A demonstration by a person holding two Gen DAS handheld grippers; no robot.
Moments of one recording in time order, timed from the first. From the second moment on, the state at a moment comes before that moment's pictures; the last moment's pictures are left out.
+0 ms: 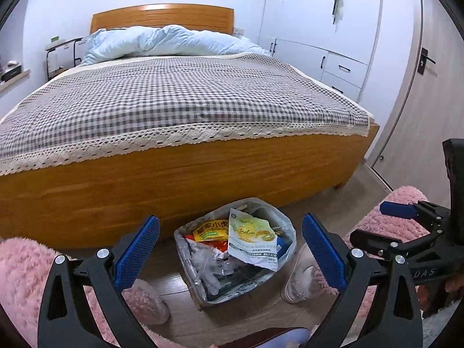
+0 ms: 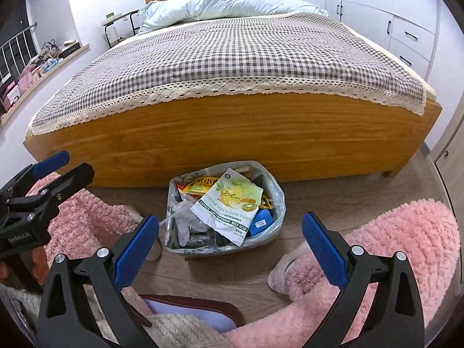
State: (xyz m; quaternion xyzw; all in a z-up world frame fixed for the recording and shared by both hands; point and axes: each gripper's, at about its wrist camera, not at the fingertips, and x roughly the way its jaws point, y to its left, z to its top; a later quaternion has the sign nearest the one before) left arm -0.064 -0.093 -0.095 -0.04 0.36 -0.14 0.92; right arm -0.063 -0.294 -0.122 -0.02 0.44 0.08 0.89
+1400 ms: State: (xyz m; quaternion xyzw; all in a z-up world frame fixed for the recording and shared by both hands) left arm -0.071 -0.083 -0.095 -0.08 0.36 -0.16 0.91; right arm -0.072 -0.287 -0.114 -0.03 0.42 0.07 0.90
